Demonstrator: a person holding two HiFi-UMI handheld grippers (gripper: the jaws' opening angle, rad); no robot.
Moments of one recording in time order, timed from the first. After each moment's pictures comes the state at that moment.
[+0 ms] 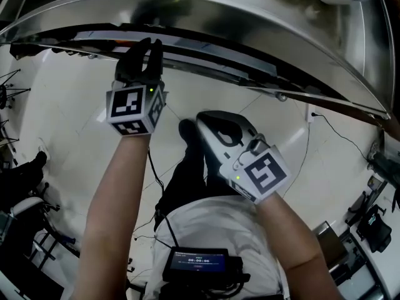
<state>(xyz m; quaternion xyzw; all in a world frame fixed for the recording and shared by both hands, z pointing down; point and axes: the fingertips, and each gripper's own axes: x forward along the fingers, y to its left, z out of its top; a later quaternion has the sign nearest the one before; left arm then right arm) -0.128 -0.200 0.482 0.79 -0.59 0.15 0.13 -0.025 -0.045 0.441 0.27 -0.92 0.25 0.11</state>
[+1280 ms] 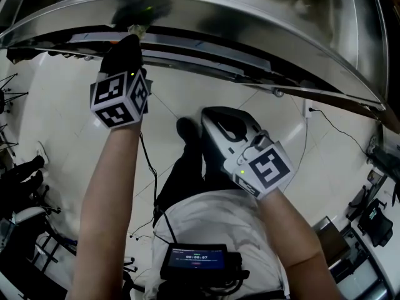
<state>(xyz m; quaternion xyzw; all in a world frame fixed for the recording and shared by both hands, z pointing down) -0.161 -0.213 0.482 0.74 -0.63 0.17 0.17 0.000 -0.053 0.440 0.30 -0.92 0.24 0.11</state>
